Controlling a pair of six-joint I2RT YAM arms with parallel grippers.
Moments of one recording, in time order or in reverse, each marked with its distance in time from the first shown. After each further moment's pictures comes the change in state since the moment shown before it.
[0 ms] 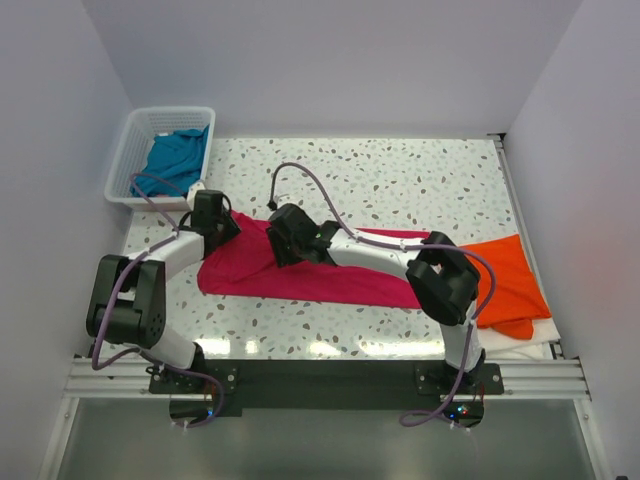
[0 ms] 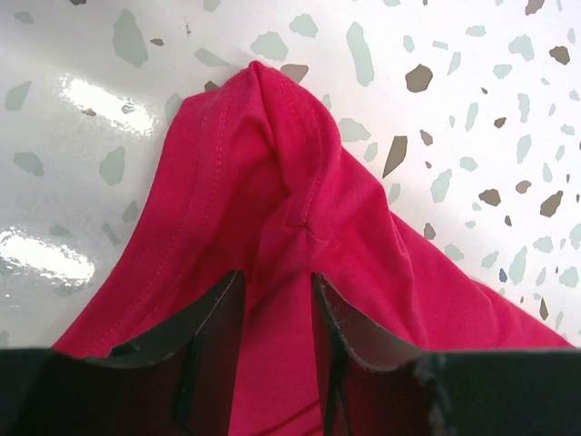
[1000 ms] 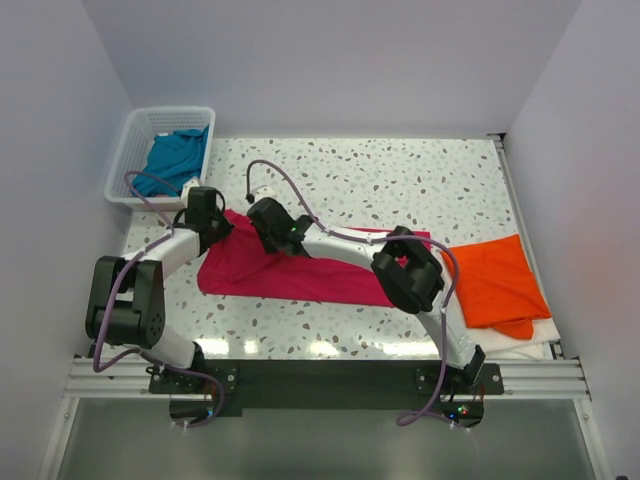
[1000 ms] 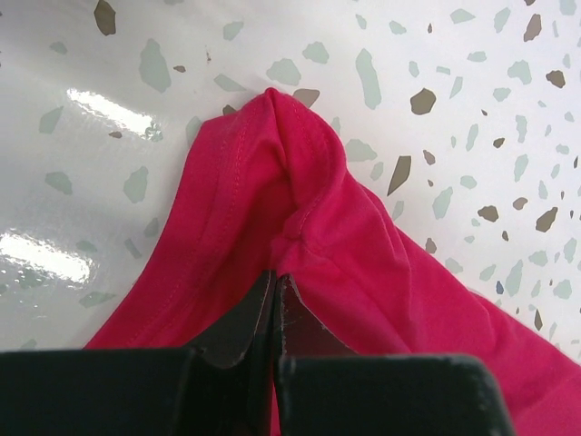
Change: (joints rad) left arm 0.040 0.001 0.028 -0.024 0.023 0.019; right arm 0.022 0.269 0.299 0.020 0.124 -0.131
